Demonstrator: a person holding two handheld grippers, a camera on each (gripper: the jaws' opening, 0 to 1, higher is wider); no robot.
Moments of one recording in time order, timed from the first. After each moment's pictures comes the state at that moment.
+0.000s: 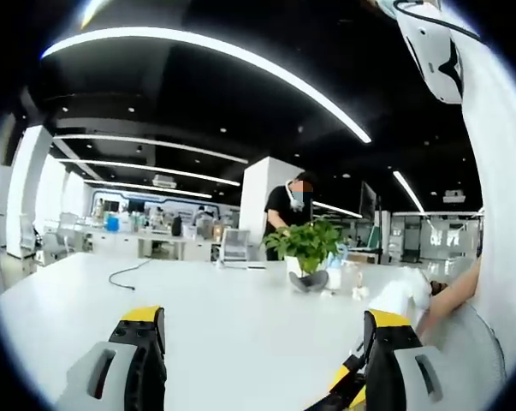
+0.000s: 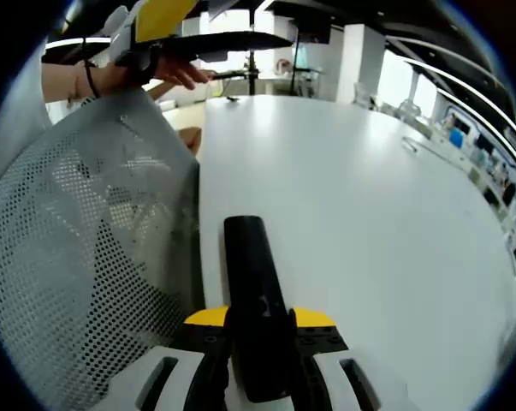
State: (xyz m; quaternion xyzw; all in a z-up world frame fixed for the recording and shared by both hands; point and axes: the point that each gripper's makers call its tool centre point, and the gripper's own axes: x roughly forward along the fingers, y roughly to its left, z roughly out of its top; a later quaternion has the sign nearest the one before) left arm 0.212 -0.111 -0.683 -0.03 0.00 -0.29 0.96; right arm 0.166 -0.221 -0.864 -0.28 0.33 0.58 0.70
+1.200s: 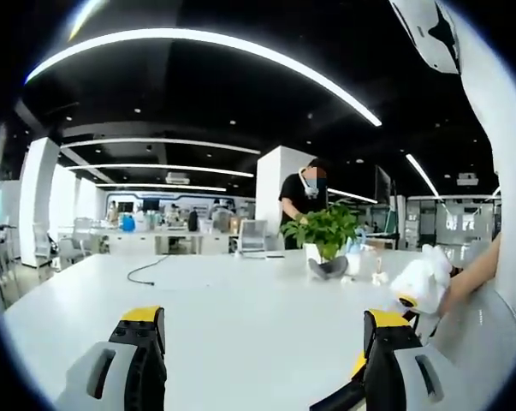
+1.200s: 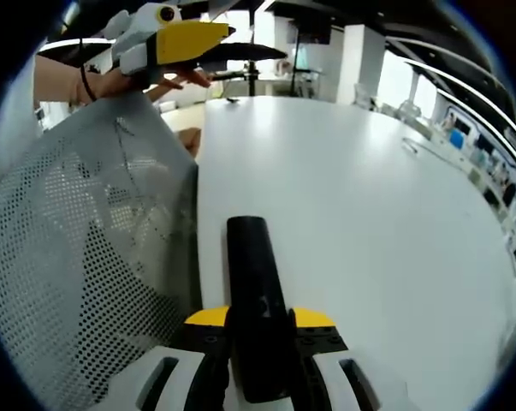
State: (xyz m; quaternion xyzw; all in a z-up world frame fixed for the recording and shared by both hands) left arm 0.212 -0.094 -0.696 -0.02 0.01 -0.25 0.97; right arm 0.167 -0.219 -0.862 -0.28 0.33 0.58 0.70
